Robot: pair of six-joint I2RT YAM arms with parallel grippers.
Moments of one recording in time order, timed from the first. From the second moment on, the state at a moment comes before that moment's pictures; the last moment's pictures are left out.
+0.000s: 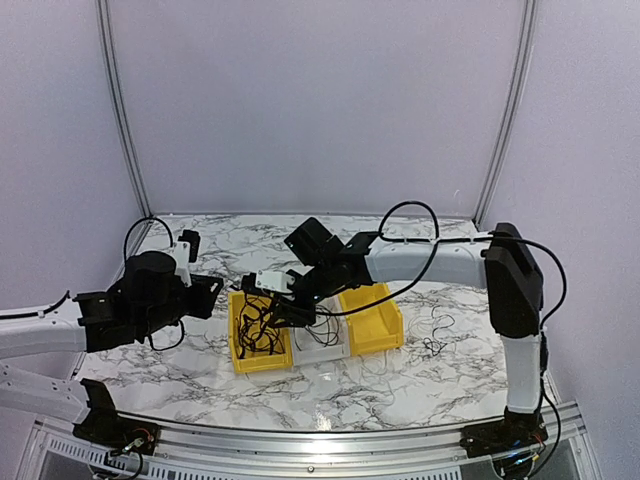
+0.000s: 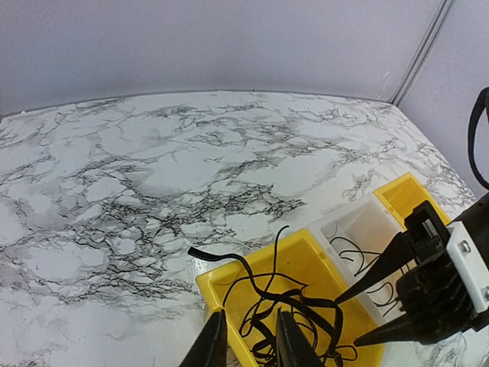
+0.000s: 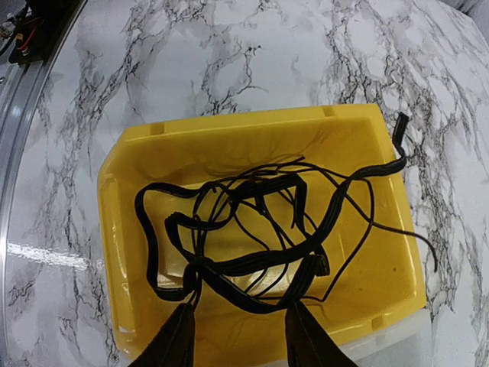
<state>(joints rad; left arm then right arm) -0.86 1.03 0.58 -0.02 -0.38 -0.42 0.97 2.07 1.63 -0.48 -0.38 -0.53</state>
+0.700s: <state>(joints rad) -0.85 0.85 0.51 -0.04 -0.47 -0.45 1.06 2.32 1.92 -0.54 -0.07 -0.47</state>
